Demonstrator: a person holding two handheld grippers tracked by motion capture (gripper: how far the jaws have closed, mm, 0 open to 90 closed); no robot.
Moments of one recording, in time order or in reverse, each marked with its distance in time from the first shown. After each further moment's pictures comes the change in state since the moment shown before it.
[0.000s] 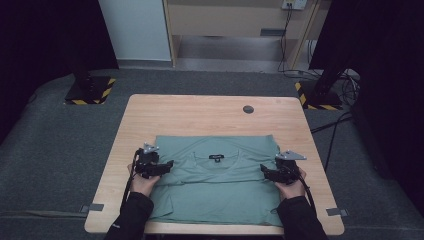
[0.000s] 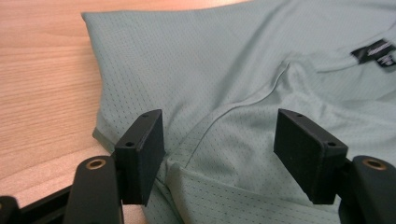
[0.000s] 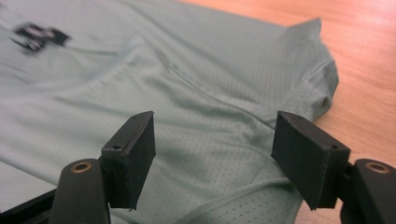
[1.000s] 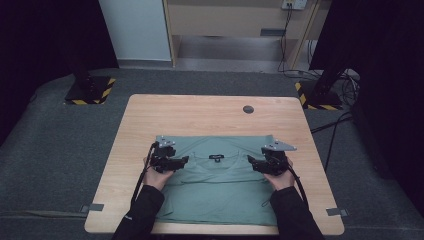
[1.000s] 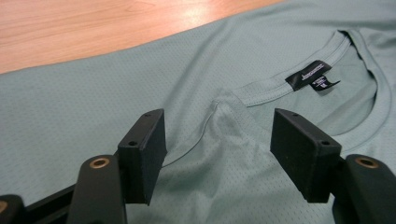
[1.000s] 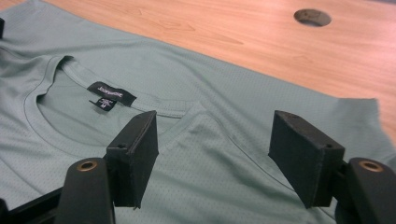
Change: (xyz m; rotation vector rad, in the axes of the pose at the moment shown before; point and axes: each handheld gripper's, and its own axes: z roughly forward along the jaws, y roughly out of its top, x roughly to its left) left arm -0.037 0.027 0.023 -0.006 -0.102 0.097; right arm 0.031 0.042 0.004 -0.069 0.097 -0.032
